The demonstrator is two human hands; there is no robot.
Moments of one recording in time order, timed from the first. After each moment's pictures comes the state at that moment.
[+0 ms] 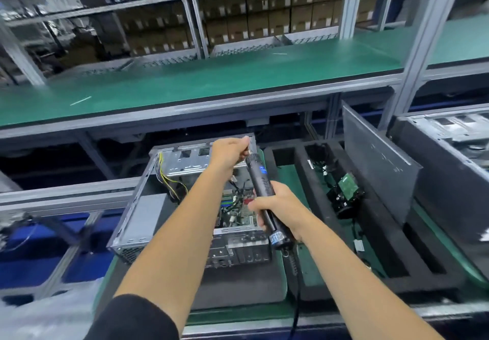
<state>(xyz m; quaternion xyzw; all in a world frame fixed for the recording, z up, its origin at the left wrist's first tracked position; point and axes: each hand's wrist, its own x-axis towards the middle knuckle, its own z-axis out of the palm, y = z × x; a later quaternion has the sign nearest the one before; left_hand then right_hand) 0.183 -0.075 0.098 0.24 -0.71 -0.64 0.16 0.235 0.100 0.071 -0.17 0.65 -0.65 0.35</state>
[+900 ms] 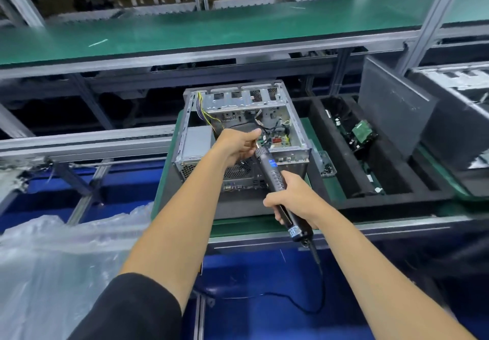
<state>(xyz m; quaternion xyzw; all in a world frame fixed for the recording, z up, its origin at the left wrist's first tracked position) 0.372 -0.131 0.062 0.25 -0.67 -0.70 -0.01 0.422 0.063 0.041 -0.15 0.74 -0.56 0.34</state>
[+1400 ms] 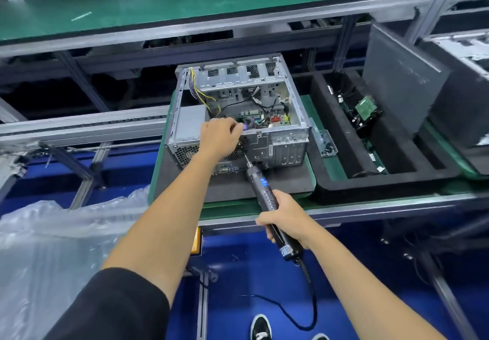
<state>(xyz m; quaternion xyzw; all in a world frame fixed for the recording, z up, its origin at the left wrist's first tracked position) 0.384 -0.151 0.017 0.13 -0.97 -0.15 0.14 0.459 0.073 -0.031 -0.11 0.72 -0.55 0.41</state>
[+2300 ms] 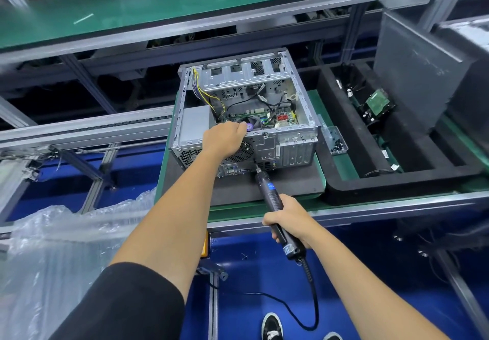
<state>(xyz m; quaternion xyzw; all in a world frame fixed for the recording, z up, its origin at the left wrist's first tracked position) 0.370 -0.160 0.011 0.15 -0.98 -0.11 0.04 0.445 0.058 -0.056 -0.05 0.71 -0.55 0.43</state>
